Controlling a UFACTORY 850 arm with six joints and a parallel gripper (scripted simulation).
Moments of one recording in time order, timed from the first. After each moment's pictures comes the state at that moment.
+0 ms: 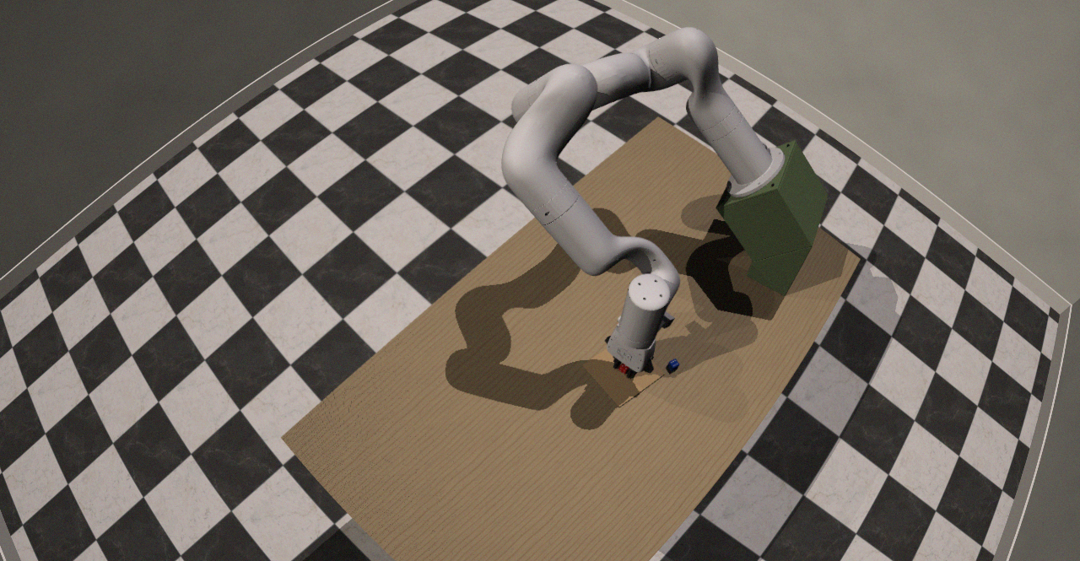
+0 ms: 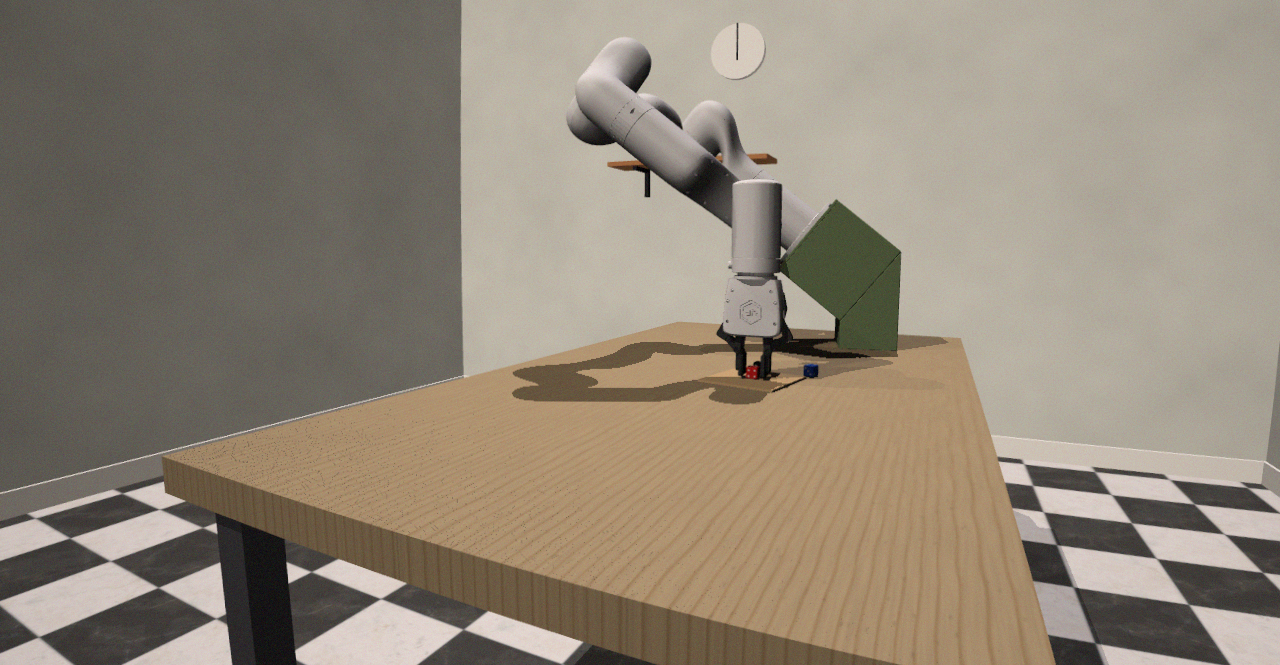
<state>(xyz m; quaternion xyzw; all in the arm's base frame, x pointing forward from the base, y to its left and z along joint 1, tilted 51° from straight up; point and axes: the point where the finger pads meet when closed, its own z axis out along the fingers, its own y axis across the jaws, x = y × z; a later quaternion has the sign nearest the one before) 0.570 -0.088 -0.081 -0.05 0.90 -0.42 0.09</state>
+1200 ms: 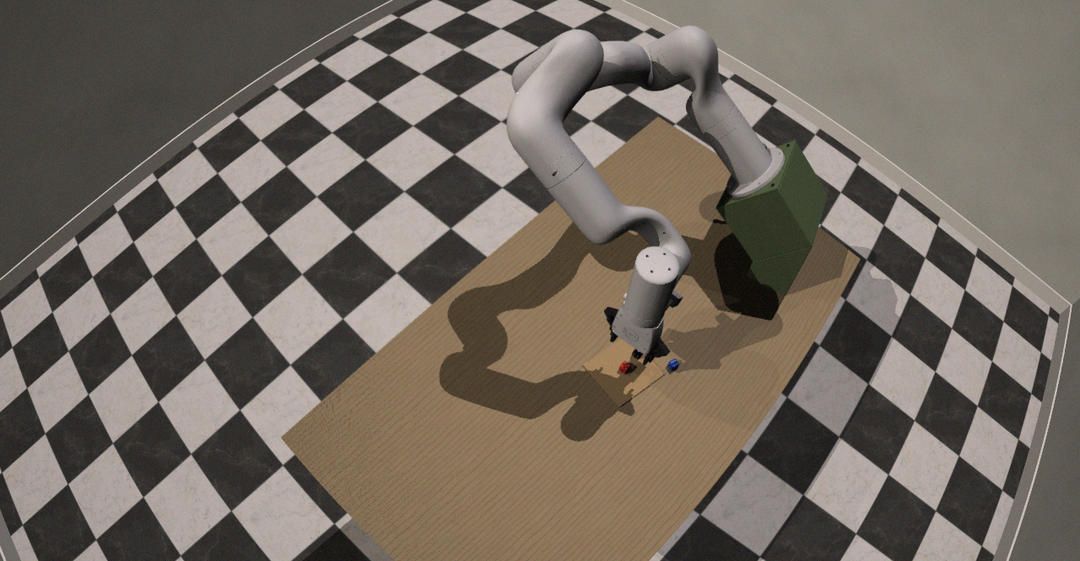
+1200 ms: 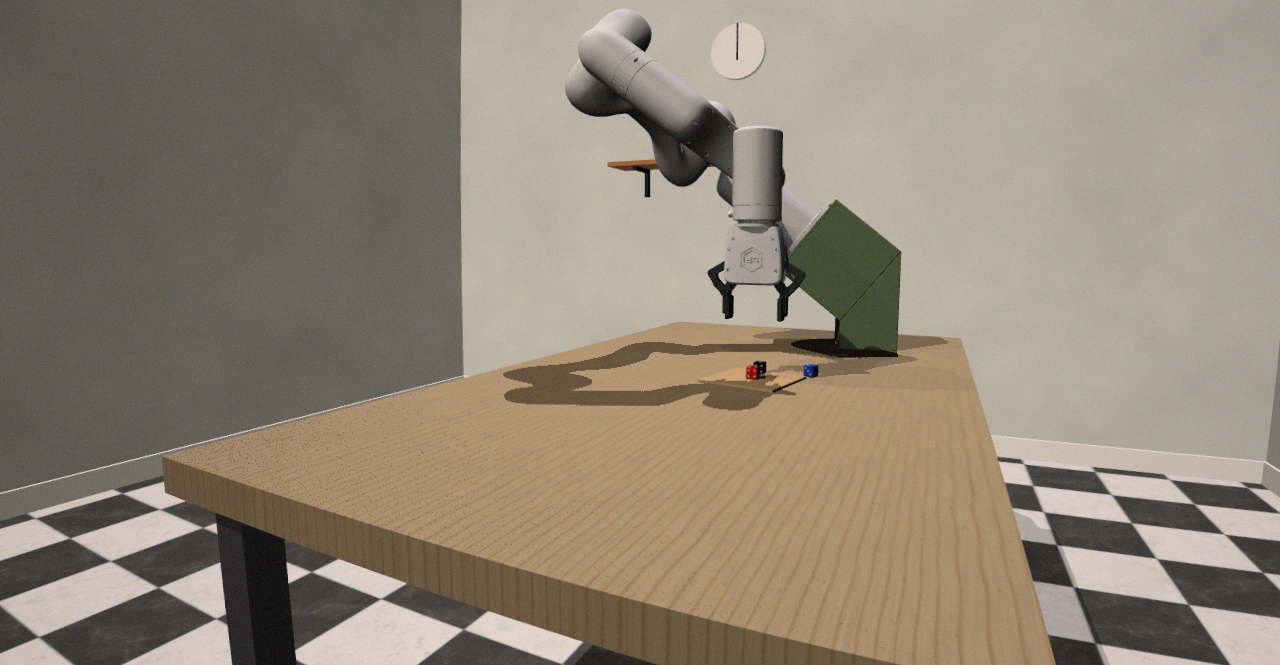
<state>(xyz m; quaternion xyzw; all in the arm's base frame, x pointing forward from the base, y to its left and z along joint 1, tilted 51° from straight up) 0.551 -0.022 -0.026 -0.05 0.90 -0.42 0.09</state>
